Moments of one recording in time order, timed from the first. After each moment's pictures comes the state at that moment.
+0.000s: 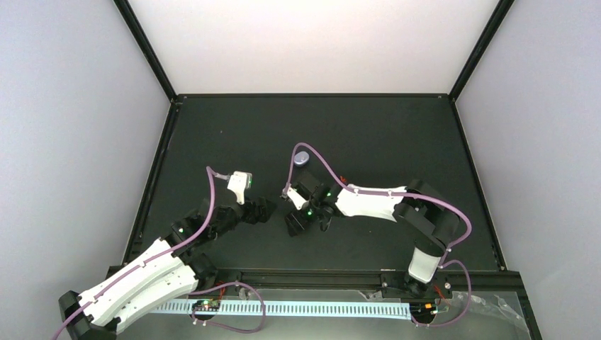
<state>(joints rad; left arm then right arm) -0.77 0.61 0.53 -0.44 -0.18 -0.53 0.98 1.77 1.02 -0.31 -0.27 0.23</state>
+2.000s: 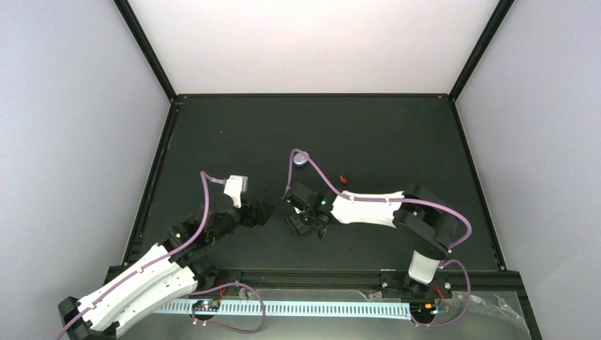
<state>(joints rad) -0.77 0.55 0.48 -0.45 -0.18 -0.57 1.07 1.78 1.05 -0.40 0.04 0.39</state>
